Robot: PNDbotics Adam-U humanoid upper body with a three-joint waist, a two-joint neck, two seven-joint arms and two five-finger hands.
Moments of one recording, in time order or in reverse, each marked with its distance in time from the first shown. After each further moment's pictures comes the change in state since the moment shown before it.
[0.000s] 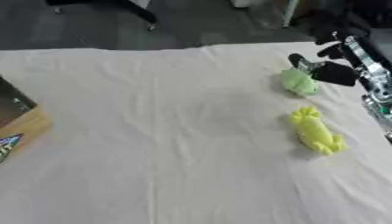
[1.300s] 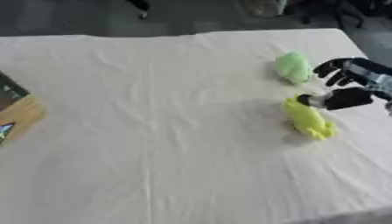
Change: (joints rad) left arm 0.019 0.006 0.000 0.022 -0.008 0.020 -0.011; right arm 0.164 -0.242 0.131 -0.095 -0.007 0.109 0.207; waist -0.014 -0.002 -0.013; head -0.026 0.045
